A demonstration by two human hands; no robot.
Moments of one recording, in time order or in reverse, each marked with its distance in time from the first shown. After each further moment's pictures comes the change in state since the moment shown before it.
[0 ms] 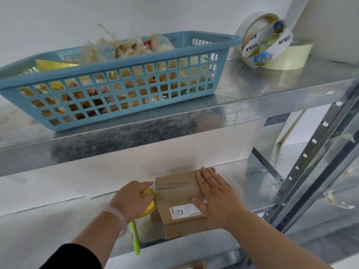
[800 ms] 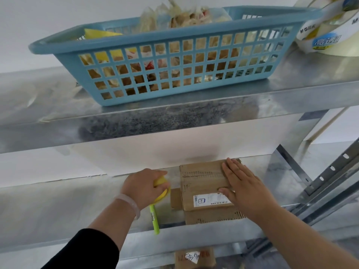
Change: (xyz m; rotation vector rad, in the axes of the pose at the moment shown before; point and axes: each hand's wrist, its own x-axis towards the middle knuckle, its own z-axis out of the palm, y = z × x) left_hand -0.018 -0.031 -0.008 0.096 0.106 0.033; right_hand 0.005 0.014 0.012 -0.138 0.076 0.026
